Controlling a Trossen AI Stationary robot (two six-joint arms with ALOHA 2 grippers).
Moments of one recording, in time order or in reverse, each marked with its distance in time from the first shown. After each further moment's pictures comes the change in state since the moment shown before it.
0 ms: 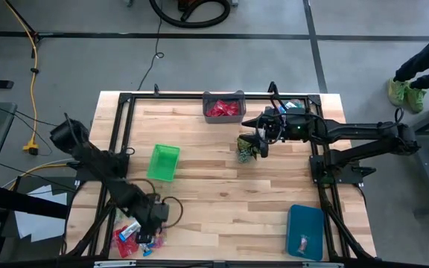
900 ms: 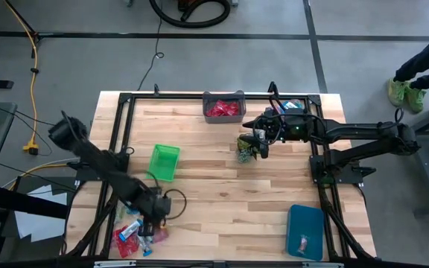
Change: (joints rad) left arm 0.080 -0.059 -0.003 -0.068 0.007 0.072; right arm 0.000 0.000 0.000 -0.048 0.000 0.000
